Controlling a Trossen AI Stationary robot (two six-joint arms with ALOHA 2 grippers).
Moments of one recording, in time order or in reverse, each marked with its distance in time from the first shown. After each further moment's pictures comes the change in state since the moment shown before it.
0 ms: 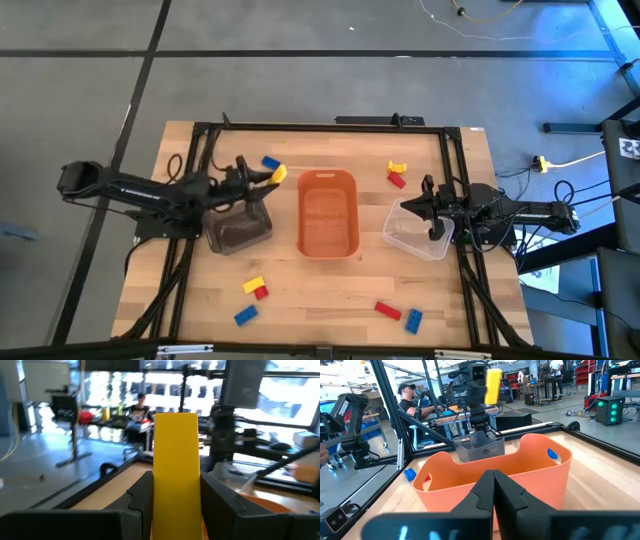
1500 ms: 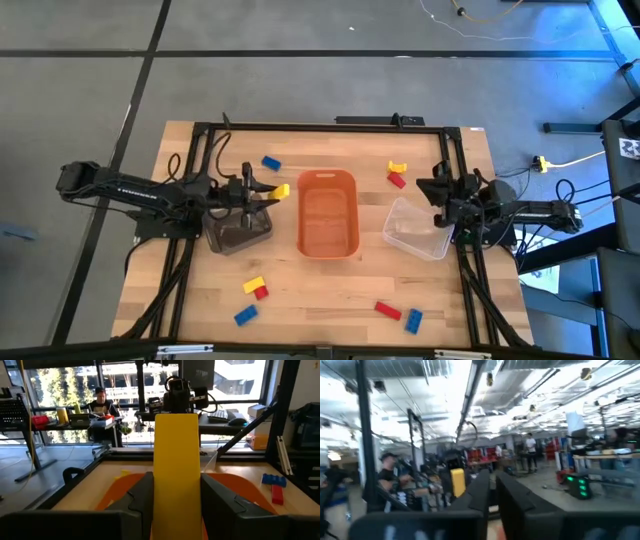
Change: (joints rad) left arm 0.001 -0.037 0.035 -0.159 0.194 0.060; right arm -0.001 0.051 0.000 0.445 0.170 -0.118
